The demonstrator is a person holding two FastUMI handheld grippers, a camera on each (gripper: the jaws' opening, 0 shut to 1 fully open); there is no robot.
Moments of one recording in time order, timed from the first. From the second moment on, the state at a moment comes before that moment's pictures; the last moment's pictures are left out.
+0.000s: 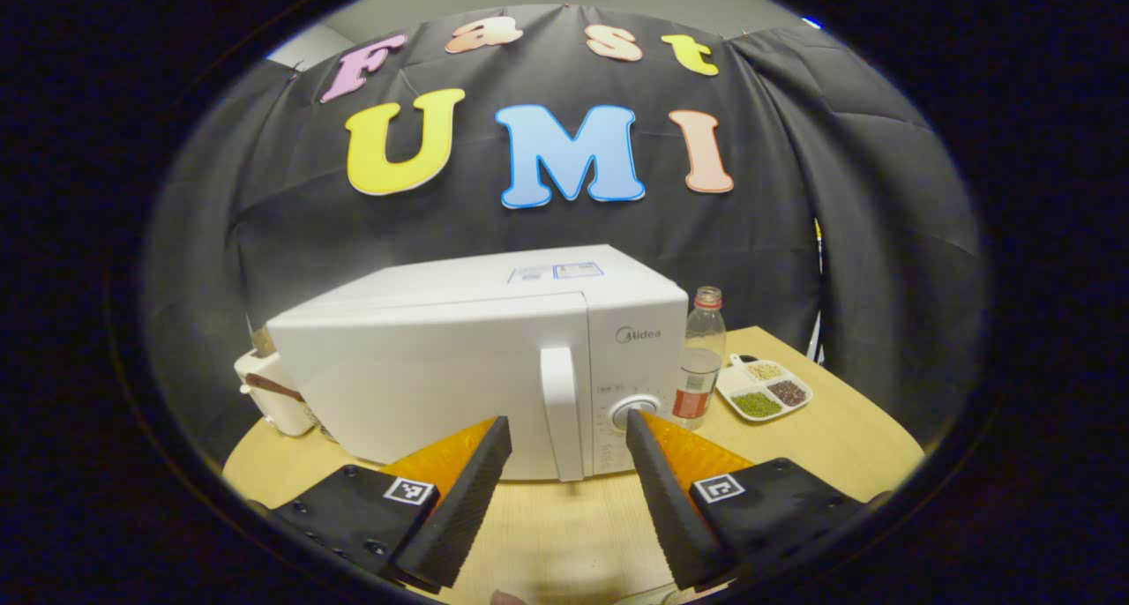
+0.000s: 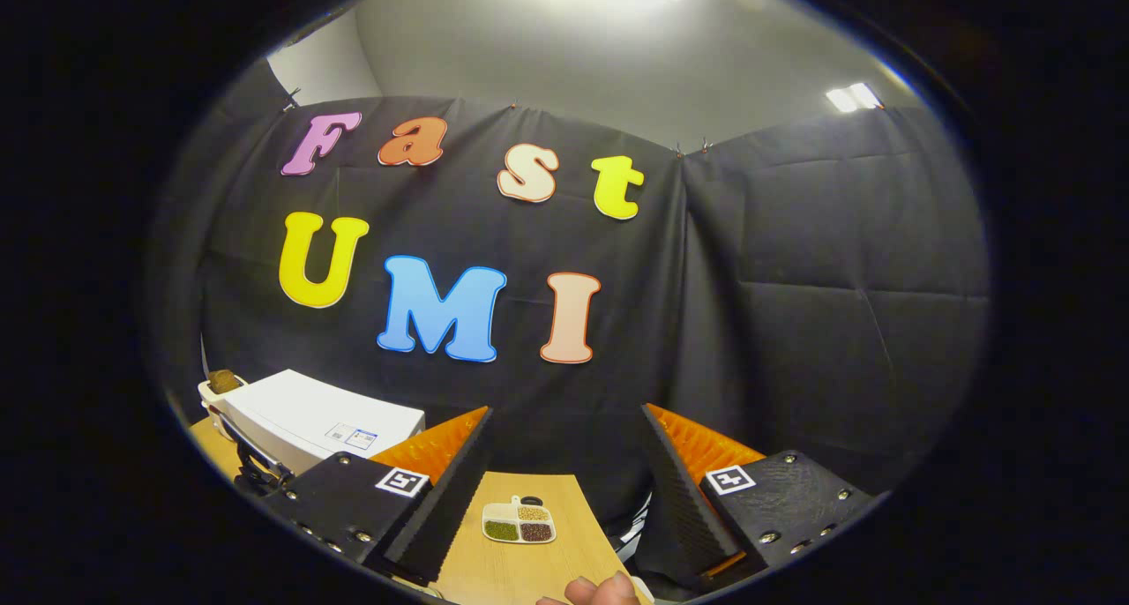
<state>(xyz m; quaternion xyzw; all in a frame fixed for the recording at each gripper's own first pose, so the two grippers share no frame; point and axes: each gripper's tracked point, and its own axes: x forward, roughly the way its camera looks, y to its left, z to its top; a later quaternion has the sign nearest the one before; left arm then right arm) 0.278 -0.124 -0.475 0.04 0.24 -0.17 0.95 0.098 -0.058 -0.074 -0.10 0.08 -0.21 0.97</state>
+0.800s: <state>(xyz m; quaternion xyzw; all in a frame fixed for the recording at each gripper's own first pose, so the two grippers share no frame) 0.310 -0.136 -0.547 0.01 0.30 -0.16 0.94 0.092 -0.061 -0.086 -0.09 0.11 -0.22 0.97</state>
